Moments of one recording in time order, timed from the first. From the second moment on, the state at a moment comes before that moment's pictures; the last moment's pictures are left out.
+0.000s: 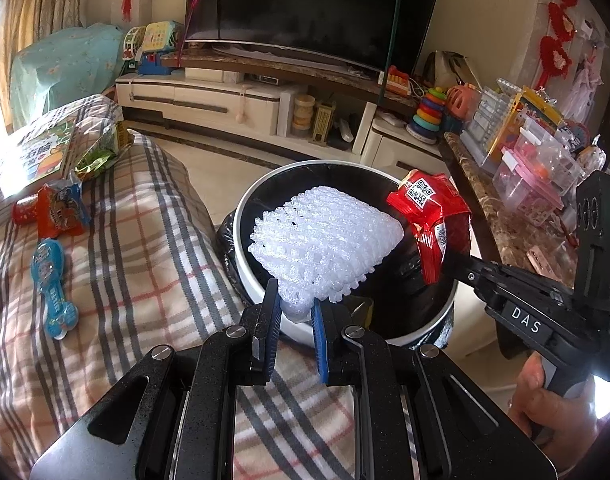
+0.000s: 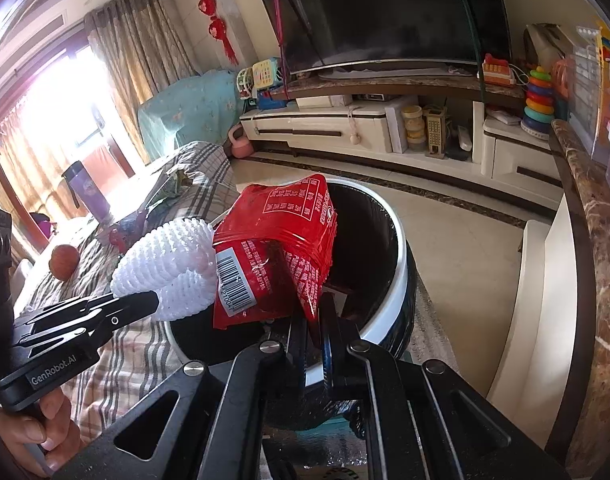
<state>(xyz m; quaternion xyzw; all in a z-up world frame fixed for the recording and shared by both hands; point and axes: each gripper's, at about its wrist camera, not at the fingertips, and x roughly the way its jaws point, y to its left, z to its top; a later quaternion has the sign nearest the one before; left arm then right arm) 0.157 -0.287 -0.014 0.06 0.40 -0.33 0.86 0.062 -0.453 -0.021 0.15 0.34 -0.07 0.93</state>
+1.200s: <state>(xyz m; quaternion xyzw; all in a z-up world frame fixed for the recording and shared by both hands) 0.165 -0.256 -0.020 0.03 0.41 -0.31 0.86 0.071 -0.451 -0.013 0.15 0.35 -0.08 0.92</state>
